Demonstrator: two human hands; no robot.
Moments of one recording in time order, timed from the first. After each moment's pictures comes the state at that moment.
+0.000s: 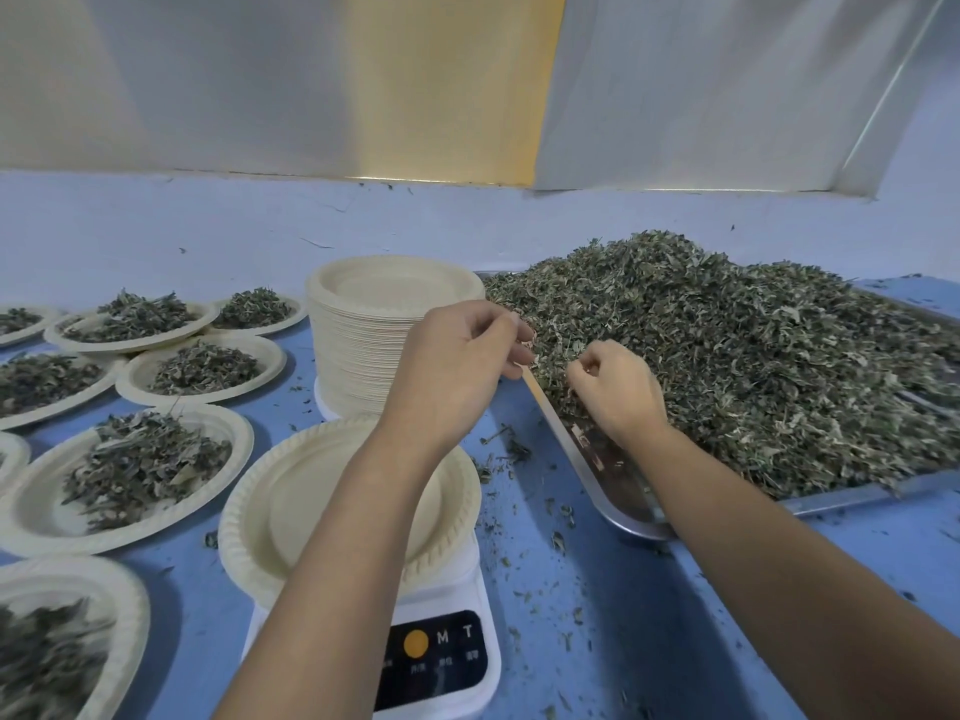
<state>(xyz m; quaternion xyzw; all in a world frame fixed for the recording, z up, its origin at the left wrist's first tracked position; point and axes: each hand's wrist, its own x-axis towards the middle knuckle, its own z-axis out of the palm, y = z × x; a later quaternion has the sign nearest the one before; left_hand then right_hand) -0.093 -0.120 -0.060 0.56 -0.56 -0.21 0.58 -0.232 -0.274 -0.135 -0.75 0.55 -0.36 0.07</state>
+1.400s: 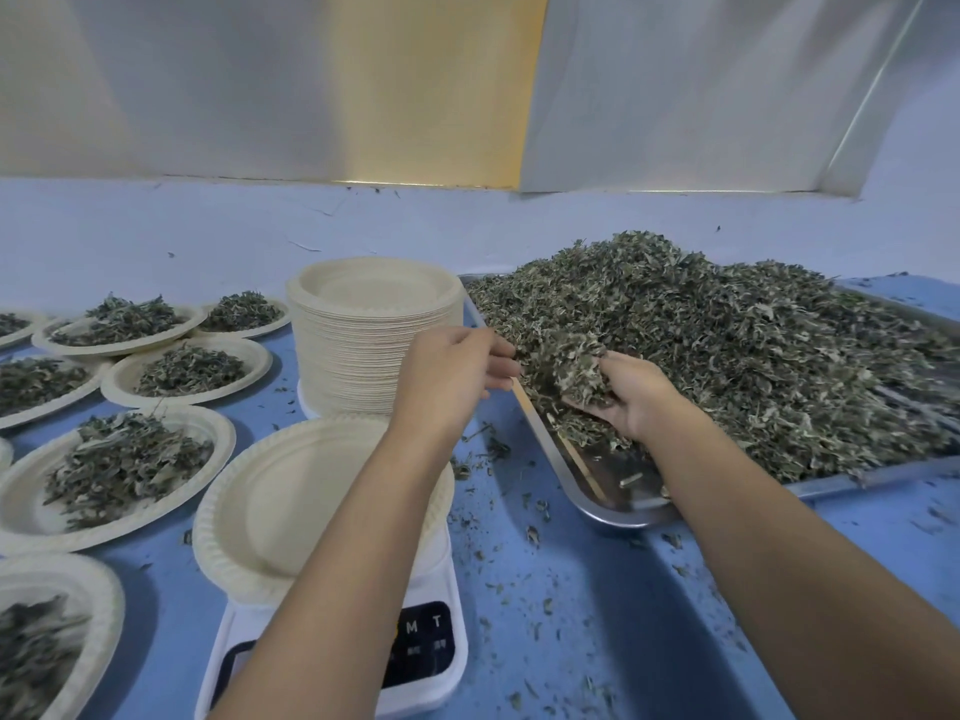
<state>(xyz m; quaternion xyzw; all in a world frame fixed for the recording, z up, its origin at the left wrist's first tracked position) -0.110 -0.128 -0.068 0.60 -0.44 -0.31 0.59 -0.250 -0.273 -0.112 -0.36 0.48 -0.48 0.63</state>
